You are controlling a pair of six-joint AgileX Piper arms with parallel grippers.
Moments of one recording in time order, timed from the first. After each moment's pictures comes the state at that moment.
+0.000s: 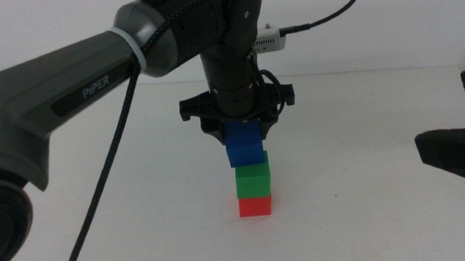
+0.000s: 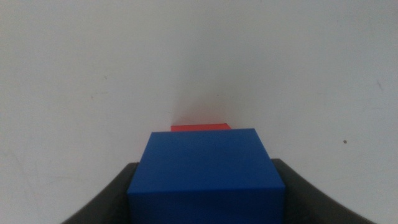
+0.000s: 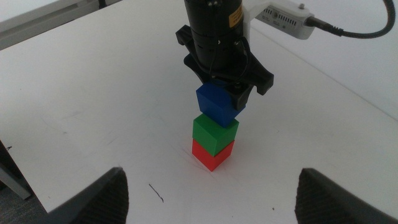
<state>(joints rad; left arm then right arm) -0.66 2.01 -1.88 0.04 1.24 -0.66 0.70 0.81 -1.07 0.08 0.87 -0.17</state>
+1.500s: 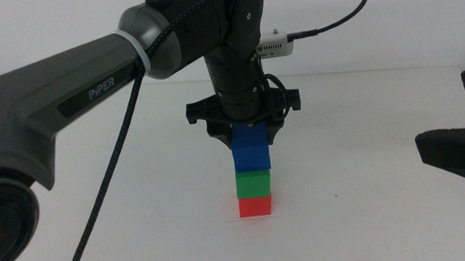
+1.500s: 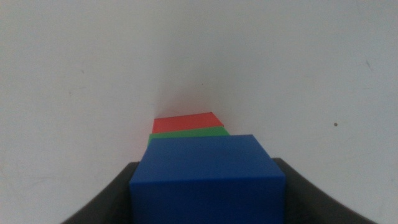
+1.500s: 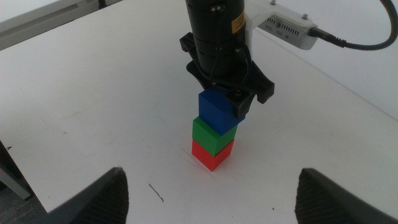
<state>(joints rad) -0.66 2.02 -1.89 -0.01 1.23 -0.60 0.70 0.81 -1.07 0.08 0.87 -0.17</state>
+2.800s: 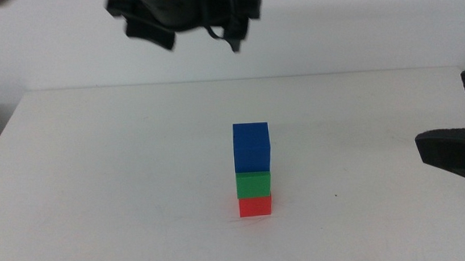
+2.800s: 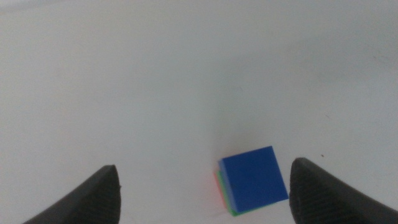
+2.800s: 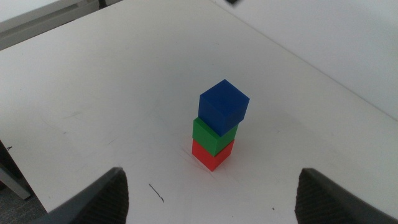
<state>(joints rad) -0.66 1.70 -1.92 0.19 1.26 -0.40 0.70 0.81 -1.07 0.08 0.87 -0.17</state>
